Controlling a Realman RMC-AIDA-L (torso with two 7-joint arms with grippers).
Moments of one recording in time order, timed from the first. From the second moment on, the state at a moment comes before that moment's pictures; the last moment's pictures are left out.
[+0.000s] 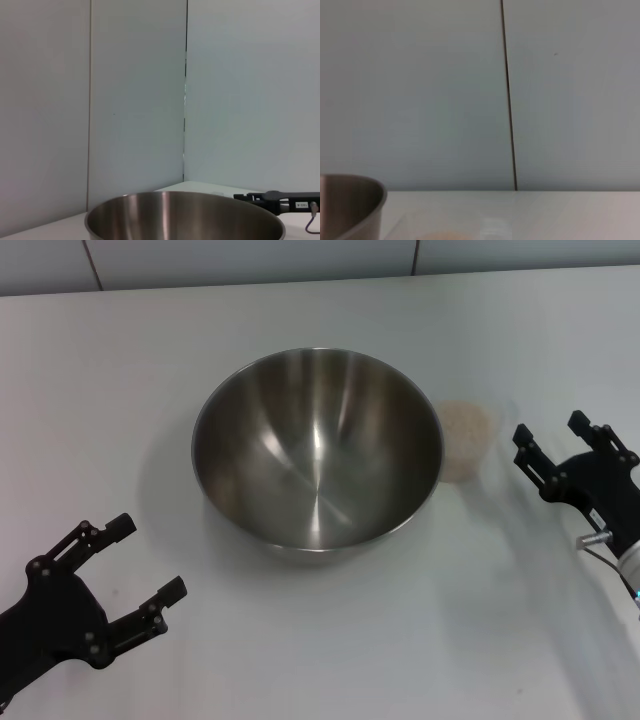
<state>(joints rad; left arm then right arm) -0.18 -2.06 0.66 0.26 1.69 1.73 -0.58 0.31 2.09 0.42 0.19 -2.06 -1.18 0.19</state>
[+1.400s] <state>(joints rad) -0.21 -2.06 0.61 0.26 1.69 1.72 -0.58 0.42 2.09 0.42 0.15 -2.07 -1.09 0.18</state>
